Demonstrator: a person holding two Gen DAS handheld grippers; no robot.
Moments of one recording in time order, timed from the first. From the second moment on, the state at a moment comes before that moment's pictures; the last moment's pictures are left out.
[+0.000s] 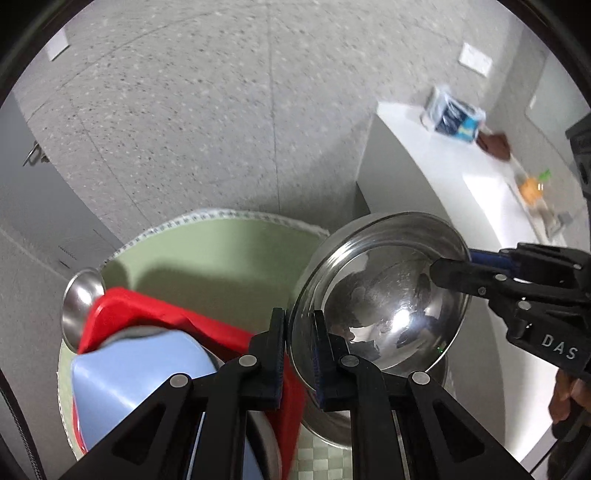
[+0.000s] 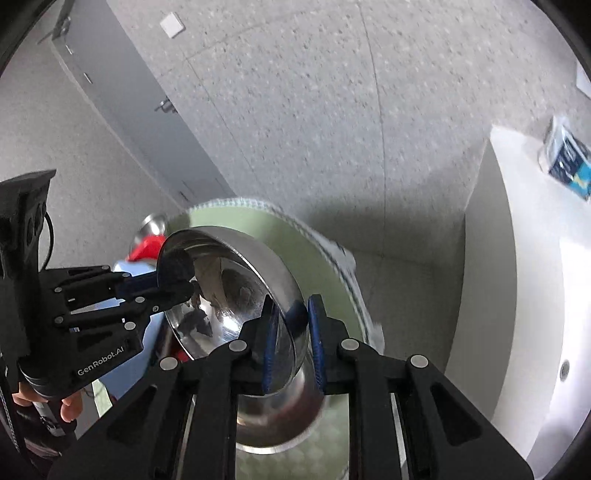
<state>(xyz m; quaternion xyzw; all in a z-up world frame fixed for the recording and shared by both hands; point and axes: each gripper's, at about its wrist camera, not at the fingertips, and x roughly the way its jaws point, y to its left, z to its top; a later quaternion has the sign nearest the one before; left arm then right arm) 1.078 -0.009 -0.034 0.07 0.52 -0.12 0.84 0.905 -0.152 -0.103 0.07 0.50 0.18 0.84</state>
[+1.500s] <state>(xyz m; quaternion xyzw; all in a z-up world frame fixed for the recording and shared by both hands) 1.006 0.120 0.013 0.00 0.39 -0.09 0.92 0.862 -0.059 -0.049 0.03 0.43 0.13 0.90</state>
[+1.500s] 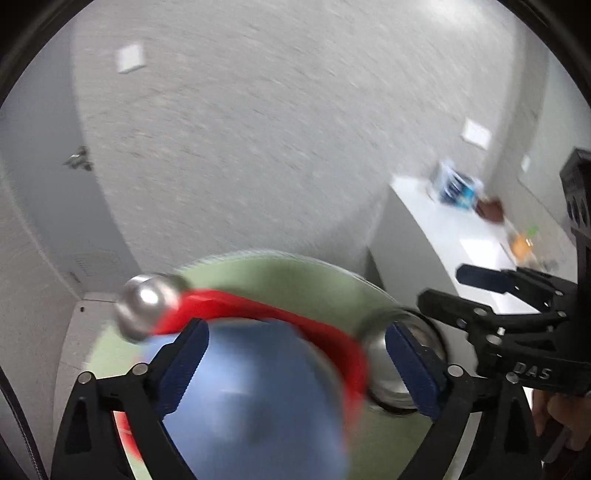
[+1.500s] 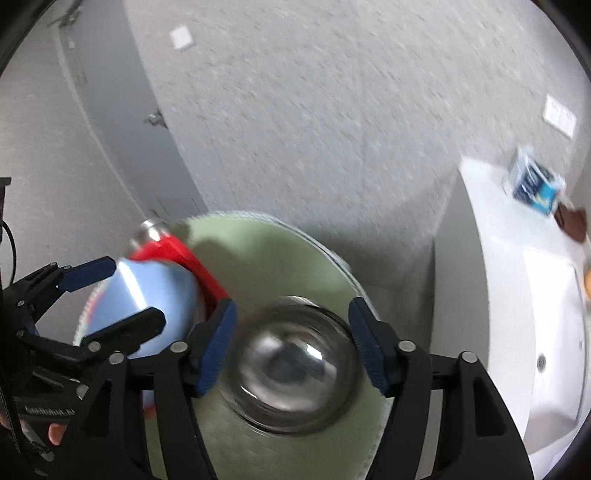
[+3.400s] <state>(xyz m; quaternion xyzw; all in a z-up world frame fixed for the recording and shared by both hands) 1.096 0.309 -0.002 -0.08 0.43 -0.12 0.89 0.968 0.096 -0.039 0.01 0.50 0.20 0.84</state>
